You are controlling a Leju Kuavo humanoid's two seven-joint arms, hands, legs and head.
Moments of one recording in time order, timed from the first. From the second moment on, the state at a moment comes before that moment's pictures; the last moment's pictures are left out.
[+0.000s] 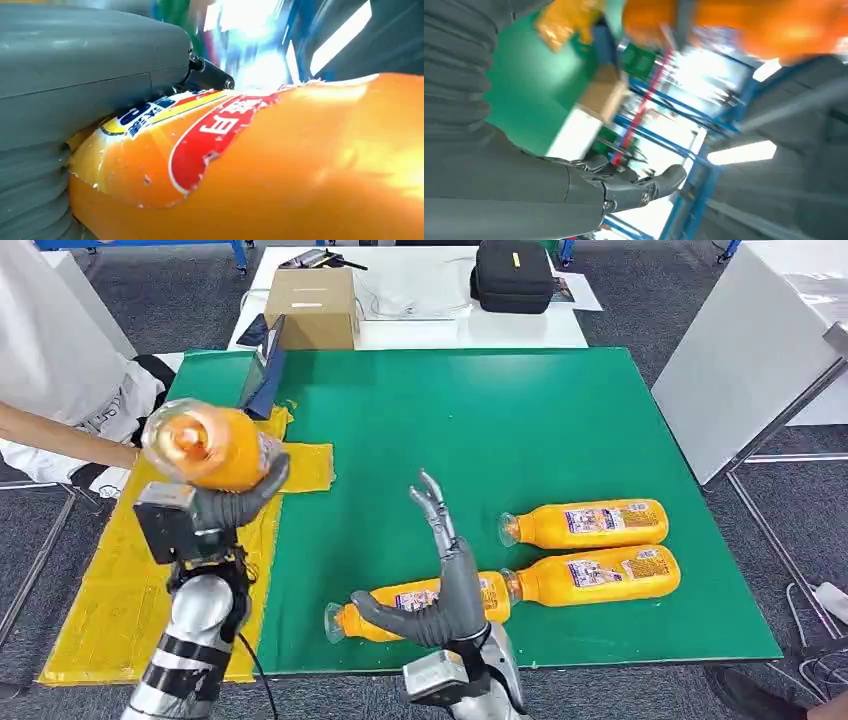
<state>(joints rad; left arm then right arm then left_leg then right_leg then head) -0.30 -0.08 -0.21 -1.49 -0.35 0.57 -0.40 -0.06 0.18 0.60 -1.56 0.42 -0.42 -0.56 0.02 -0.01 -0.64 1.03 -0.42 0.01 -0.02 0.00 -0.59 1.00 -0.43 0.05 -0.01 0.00</state>
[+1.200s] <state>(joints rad) -0.51 0.17 -0.02 -0.62 -1.44 0.59 -0.01 -0.04 0.04 0.60 -1.75 0.45 -0.26 -0.56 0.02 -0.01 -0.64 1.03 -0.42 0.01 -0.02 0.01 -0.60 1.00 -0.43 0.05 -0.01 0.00</state>
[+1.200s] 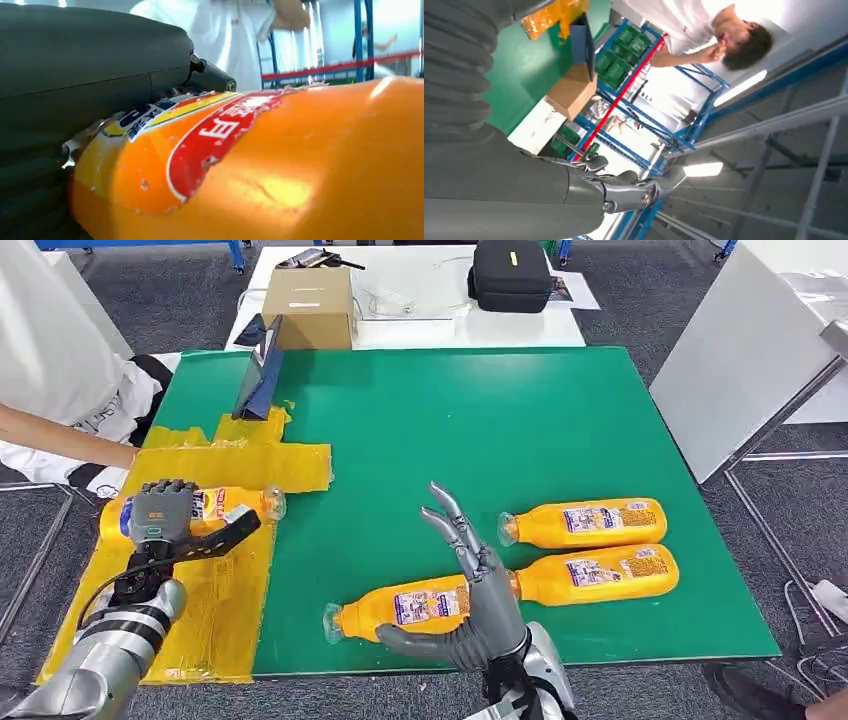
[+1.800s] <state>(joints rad) -0.55 0.15 0.03 -0.53 -1.22 0.43 -0.17 -0.06 0.01 0.63 -1.70 0.60 -0.26 -0.48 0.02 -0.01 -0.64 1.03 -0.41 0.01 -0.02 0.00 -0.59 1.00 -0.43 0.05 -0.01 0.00</state>
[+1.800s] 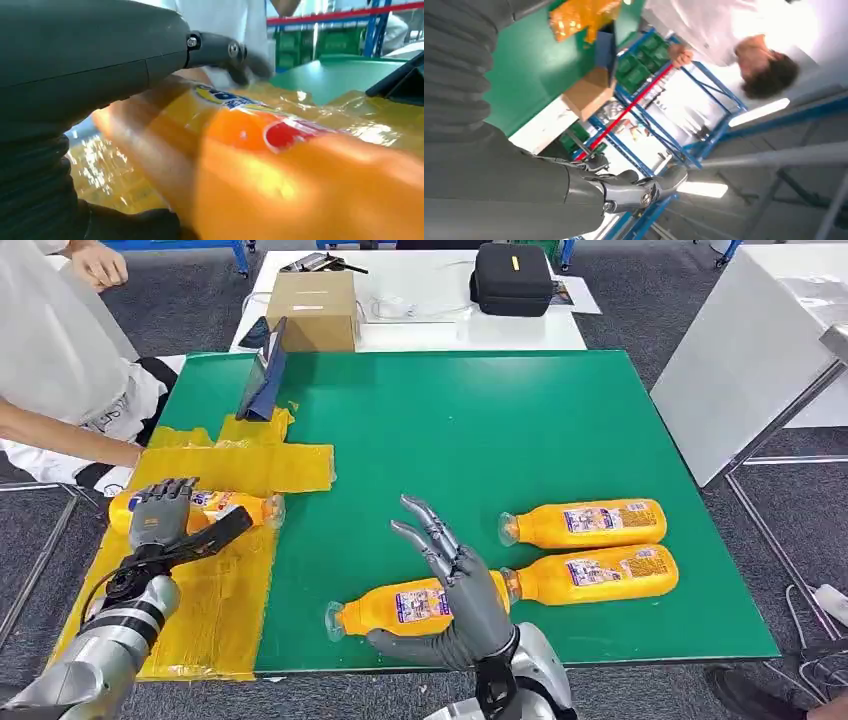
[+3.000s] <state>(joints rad) -0.10 0.03 0.10 -1.44 -0.37 0.00 -0.49 -0.10 -0.18 0.63 -1.47 0.98 -0.21 -0.25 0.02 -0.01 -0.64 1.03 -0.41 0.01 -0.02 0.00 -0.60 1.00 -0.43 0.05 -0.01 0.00</state>
